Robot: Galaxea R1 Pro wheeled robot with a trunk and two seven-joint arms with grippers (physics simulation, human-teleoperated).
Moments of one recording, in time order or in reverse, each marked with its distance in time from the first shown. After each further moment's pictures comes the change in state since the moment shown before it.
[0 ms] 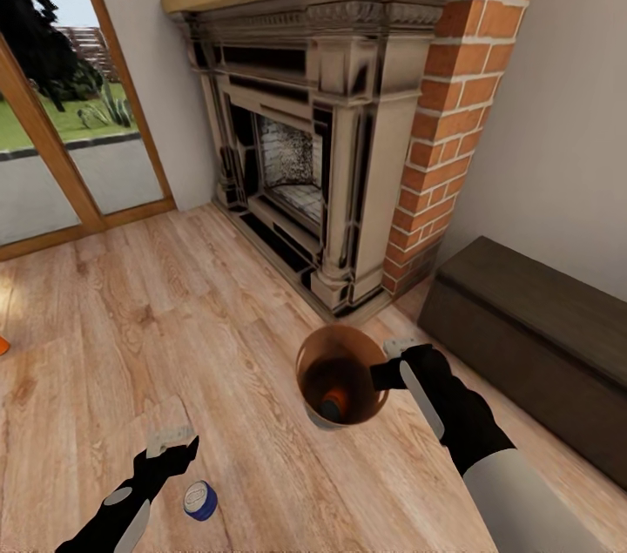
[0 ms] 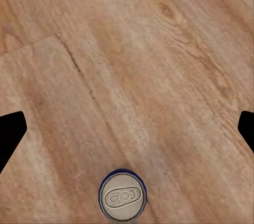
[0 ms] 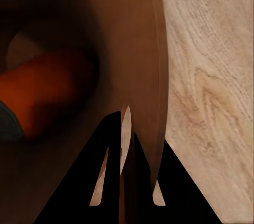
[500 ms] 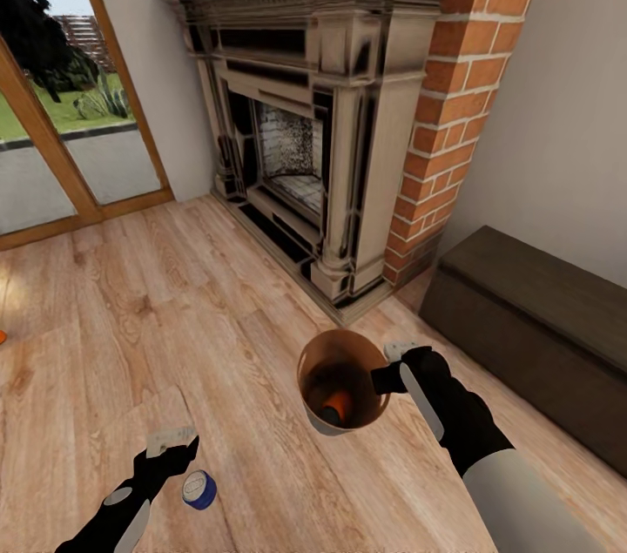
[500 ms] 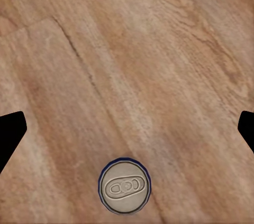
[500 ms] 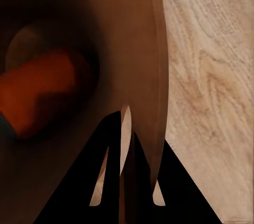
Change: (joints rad) left arm 0.000 0.000 0.000 0.000 0.000 0.000 0.000; right arm 0.000 0.000 0.000 0.025 0.007 0.001 0.000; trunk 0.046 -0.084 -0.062
